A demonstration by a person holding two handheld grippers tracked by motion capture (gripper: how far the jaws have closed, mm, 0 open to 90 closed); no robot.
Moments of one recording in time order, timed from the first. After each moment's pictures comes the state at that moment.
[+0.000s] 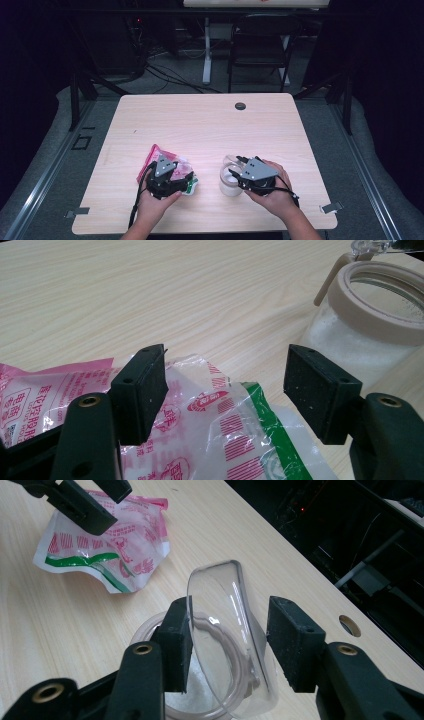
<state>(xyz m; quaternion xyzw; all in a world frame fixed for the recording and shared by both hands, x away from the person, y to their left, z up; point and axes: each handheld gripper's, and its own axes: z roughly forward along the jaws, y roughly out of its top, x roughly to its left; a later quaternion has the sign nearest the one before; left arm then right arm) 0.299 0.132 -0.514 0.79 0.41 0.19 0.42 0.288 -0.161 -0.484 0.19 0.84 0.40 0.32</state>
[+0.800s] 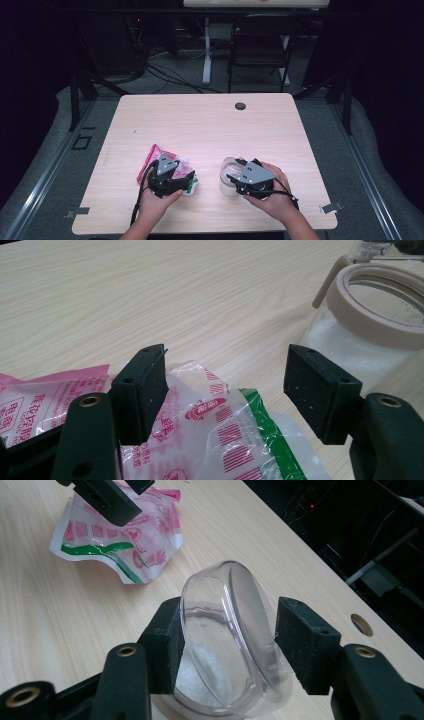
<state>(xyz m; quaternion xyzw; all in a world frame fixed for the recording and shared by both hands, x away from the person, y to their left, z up) 0.303 0.129 -0.514 0.79 0.40 0.19 0.42 0.284 -0.158 -0.490 0.18 0.85 0.40 0.31</state>
